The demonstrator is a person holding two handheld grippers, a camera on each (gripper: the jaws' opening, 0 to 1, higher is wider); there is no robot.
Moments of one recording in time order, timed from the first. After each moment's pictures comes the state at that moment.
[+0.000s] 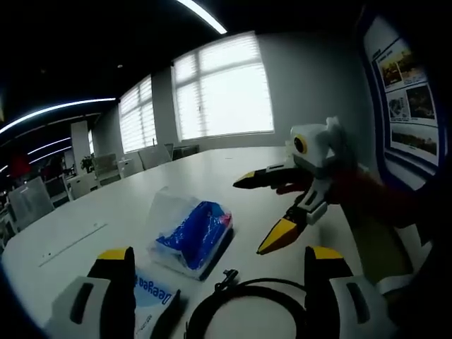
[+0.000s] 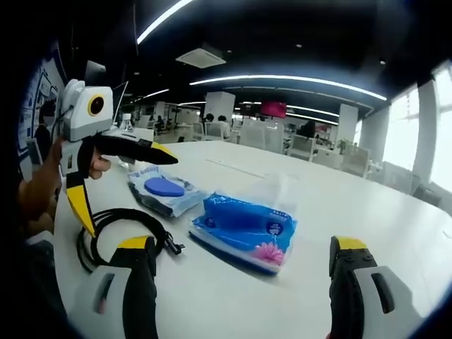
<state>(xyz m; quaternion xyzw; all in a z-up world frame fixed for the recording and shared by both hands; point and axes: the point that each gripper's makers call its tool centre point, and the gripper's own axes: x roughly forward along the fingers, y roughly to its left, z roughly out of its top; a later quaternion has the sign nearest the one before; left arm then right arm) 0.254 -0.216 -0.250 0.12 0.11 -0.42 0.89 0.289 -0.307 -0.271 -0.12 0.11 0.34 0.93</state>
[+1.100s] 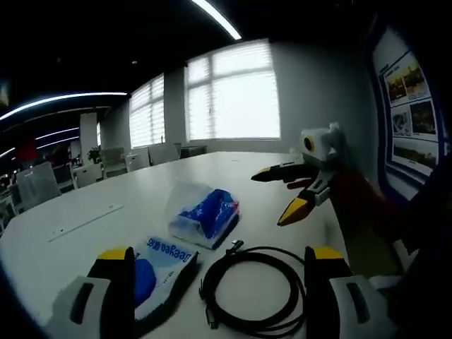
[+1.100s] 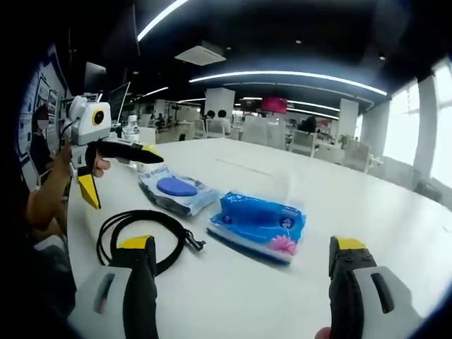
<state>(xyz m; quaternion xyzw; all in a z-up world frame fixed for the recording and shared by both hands) 0.223 -0.146 -0.250 0.08 0.11 -0.41 0.90 0.260 -0.301 -0.266 -0.12 0.13 0.35 0.92</state>
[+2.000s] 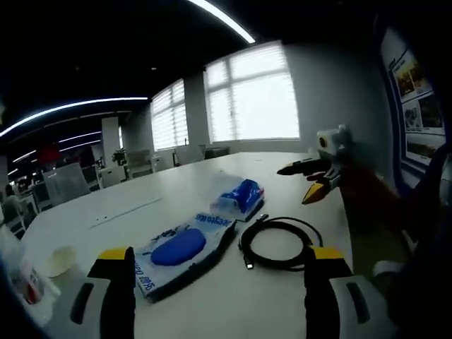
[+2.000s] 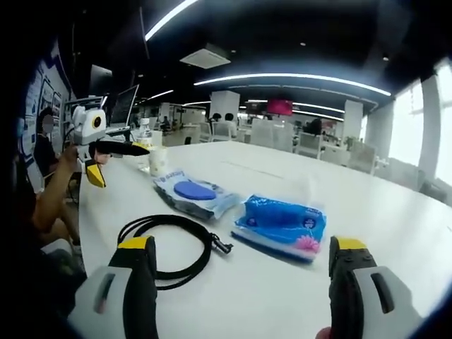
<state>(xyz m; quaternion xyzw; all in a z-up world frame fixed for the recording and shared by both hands) 0.193 -0.042 -0.249 0.10 0.10 -0.34 0.93 0.236 -0.278 -0.265 -0.11 0.12 0.36 0.92</state>
